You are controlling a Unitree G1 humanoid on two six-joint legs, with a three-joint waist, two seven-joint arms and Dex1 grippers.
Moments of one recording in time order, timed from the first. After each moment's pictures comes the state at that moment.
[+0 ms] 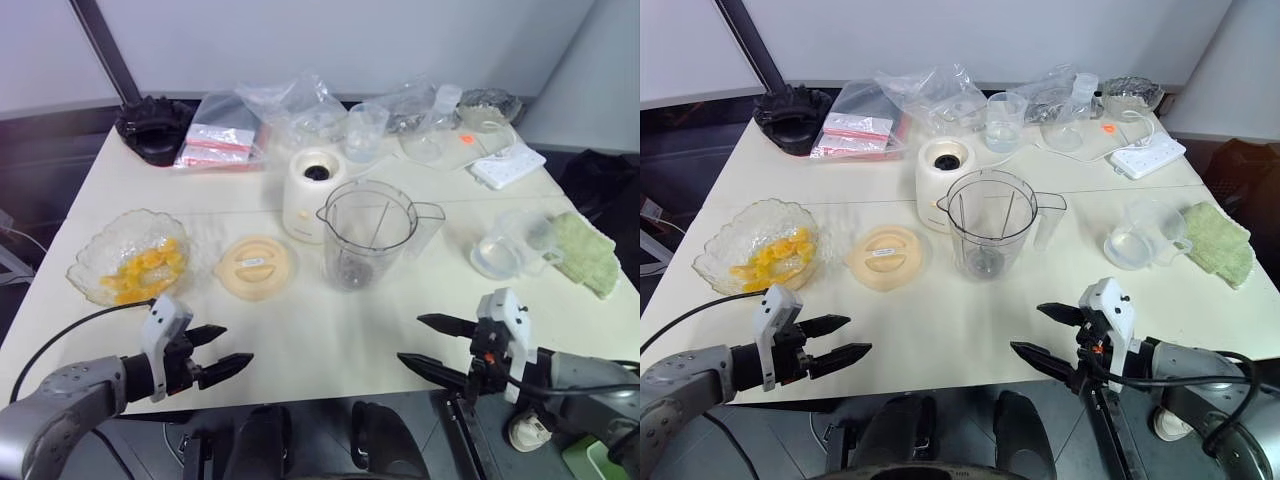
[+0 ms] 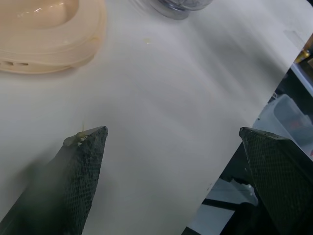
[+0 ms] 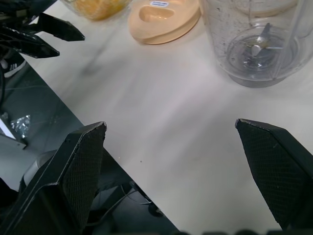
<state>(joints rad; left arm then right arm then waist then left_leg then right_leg) 0.30 0.76 0.26 -0.56 -0.77 0.82 -0.72 0.31 -0.80 -0.28 -0.71 0.82 0.75 0.71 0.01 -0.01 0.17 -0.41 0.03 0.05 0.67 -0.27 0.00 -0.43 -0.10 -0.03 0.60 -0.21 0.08</state>
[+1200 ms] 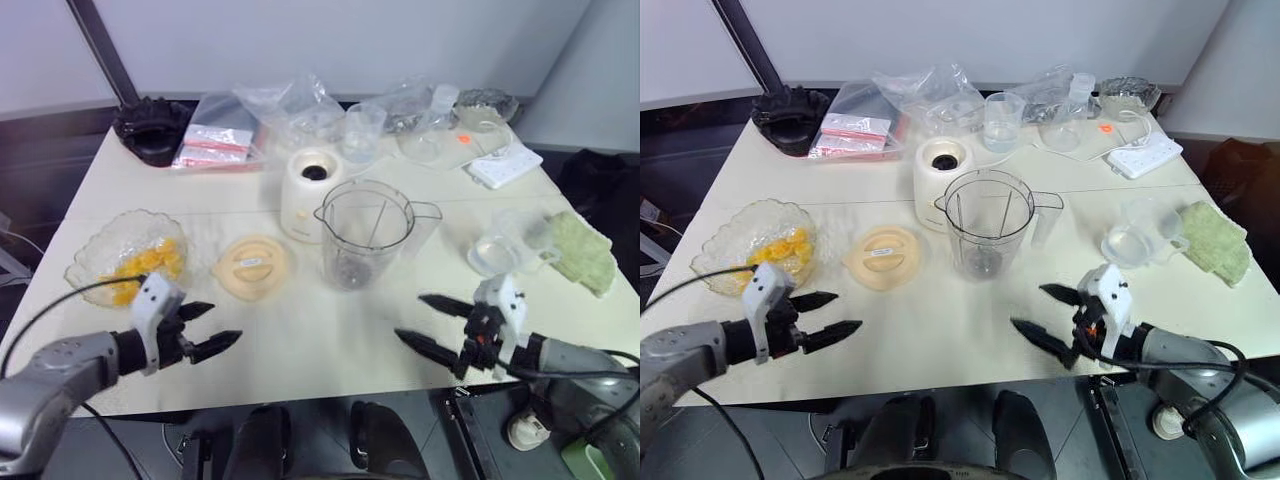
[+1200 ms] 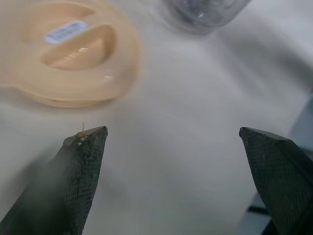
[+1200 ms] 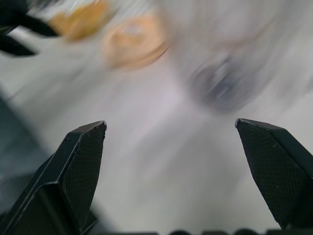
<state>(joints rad) 0.13 0.90 0.31 -0.45 -0.70 0.78 -0.77 0.17 -0.70 -0.24 -0.63 0.72 0.67 0.65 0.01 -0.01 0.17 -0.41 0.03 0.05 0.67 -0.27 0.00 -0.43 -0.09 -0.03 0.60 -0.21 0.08</state>
